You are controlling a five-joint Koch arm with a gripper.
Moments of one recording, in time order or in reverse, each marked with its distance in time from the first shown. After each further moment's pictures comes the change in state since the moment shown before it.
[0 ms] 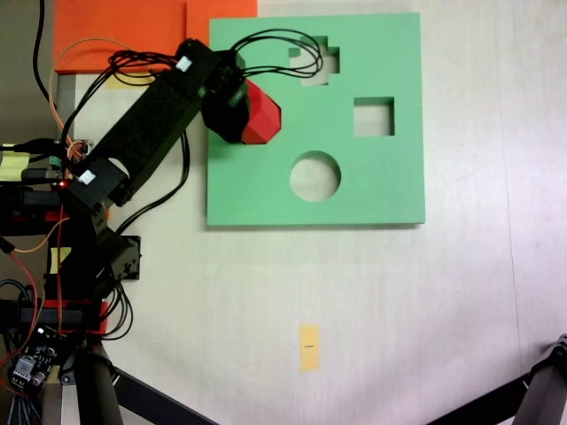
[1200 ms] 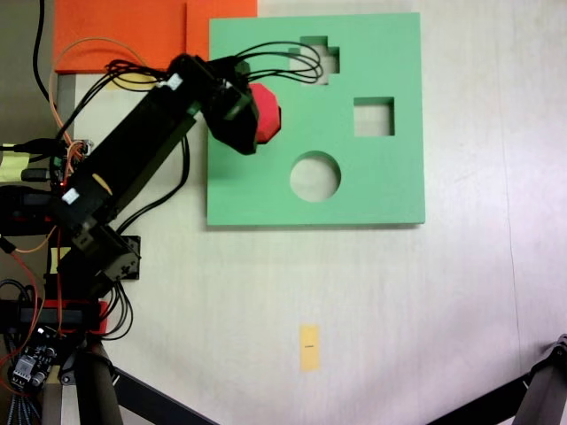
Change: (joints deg) arm 4.1 9.8 0.1 -0.9 -11.1
